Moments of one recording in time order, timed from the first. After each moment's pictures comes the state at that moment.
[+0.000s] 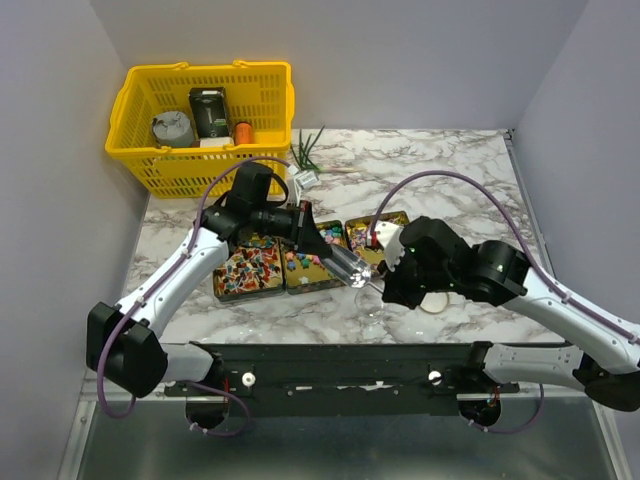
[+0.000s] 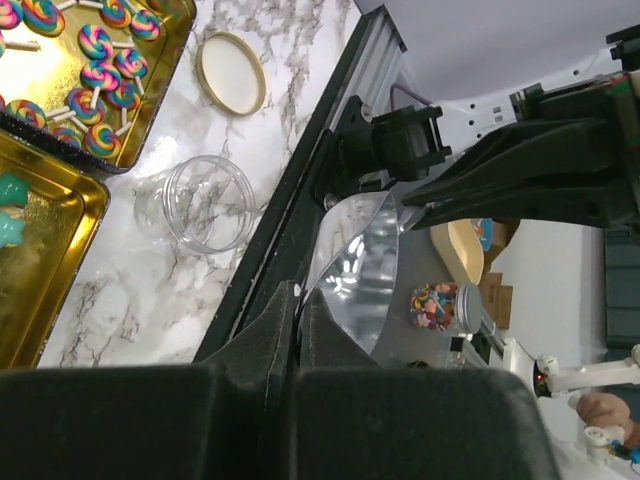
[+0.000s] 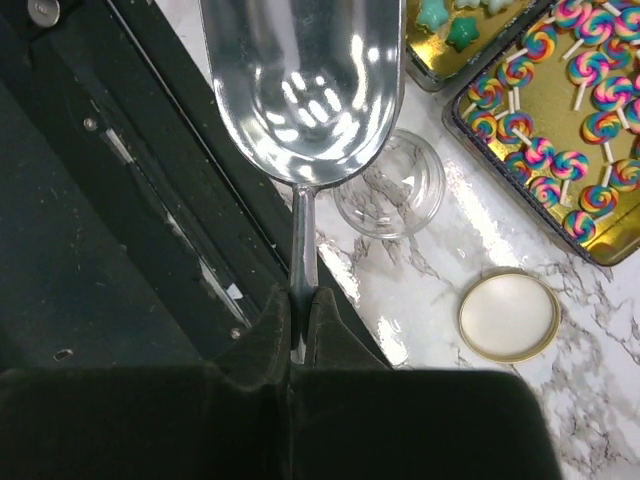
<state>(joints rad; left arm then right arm) -0.47 1.29 1.11 -0.46 0.98 -0.39 1.01 1.08 1.24 -1.04 -0.08 0.05</state>
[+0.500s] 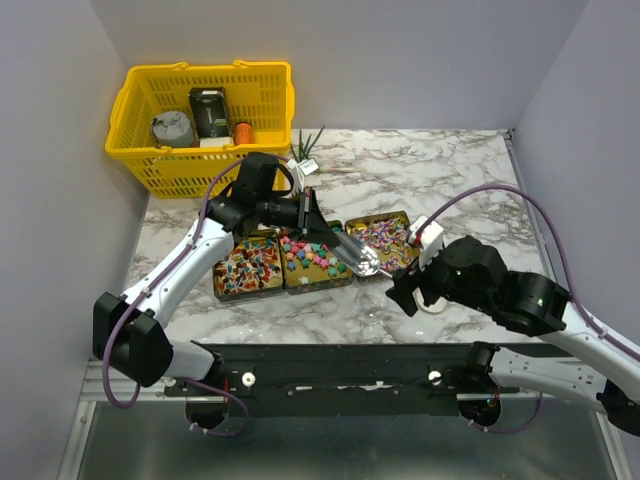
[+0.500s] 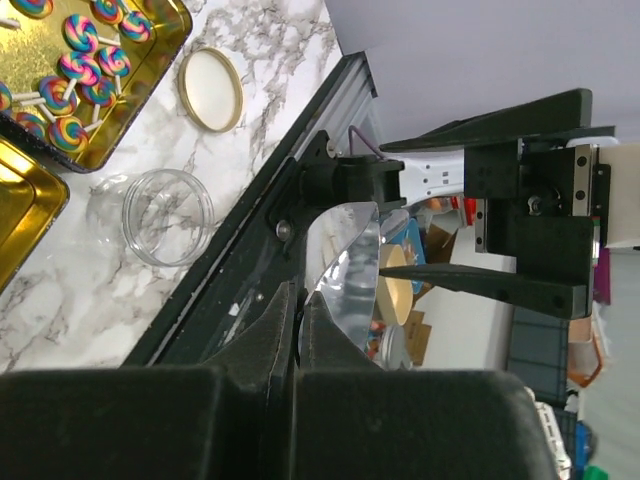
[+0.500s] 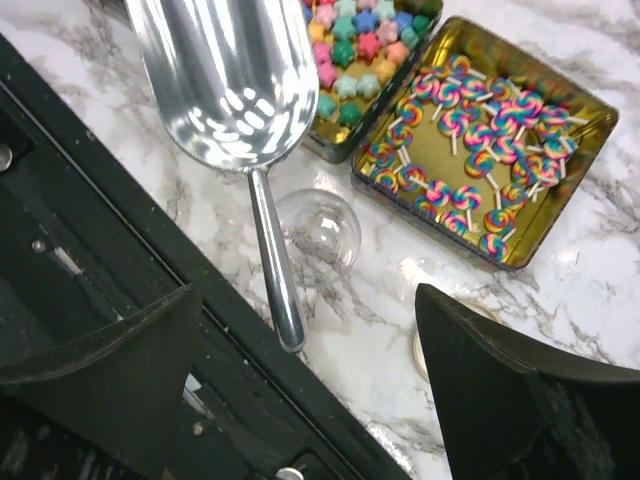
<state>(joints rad) -0.49 1.36 1.20 -0.45 0.93 -0.68 1.01 0.78 1.02 -0.82 0.16 0.12</state>
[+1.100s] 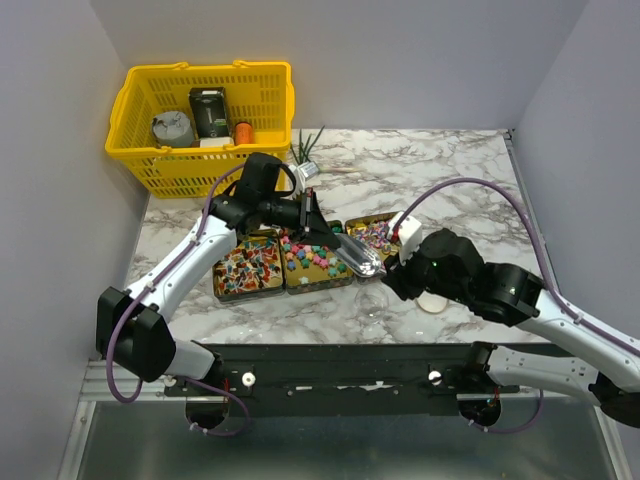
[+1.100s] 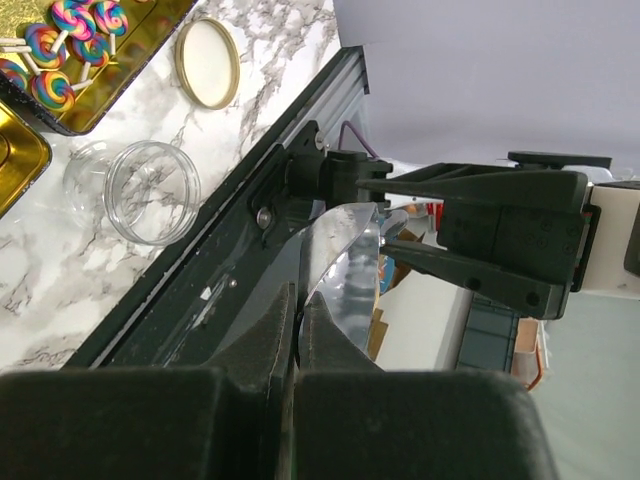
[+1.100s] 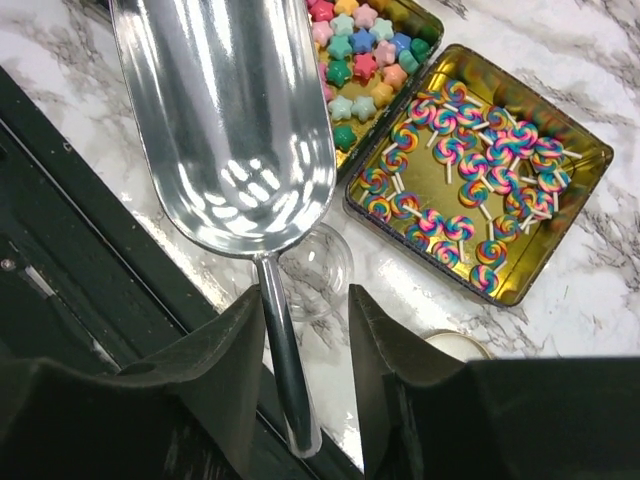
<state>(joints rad) -0.49 1.39 1.22 -0.49 0.92 -0.77 1.01 0.89 1.02 -0.73 0.18 0.06</state>
